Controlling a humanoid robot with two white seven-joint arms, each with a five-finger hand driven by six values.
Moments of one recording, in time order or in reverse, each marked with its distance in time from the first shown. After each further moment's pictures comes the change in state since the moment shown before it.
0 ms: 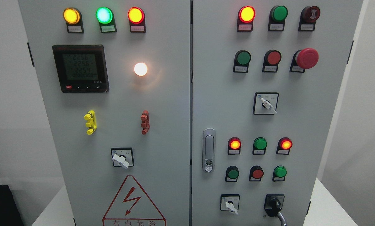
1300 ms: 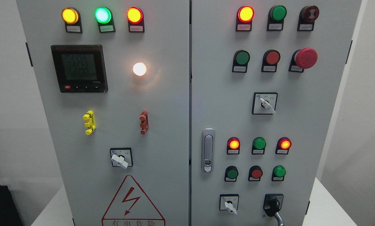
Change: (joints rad) left arm 0.000 0.000 0.000 0.000 0.000 0.000 0.000; right arm -0.001 0.000 0.019 -0.004 0.000 0.001 -0.008
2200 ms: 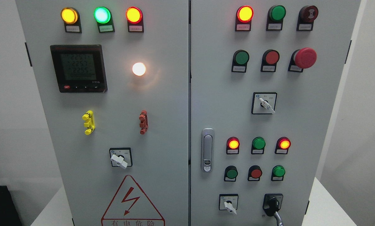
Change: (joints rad) left arm 0.000 0.000 0.000 0.000 0.000 0.000 0.000; right arm -0.007 0.002 0.010 0.000 0.000 0.005 -0.007
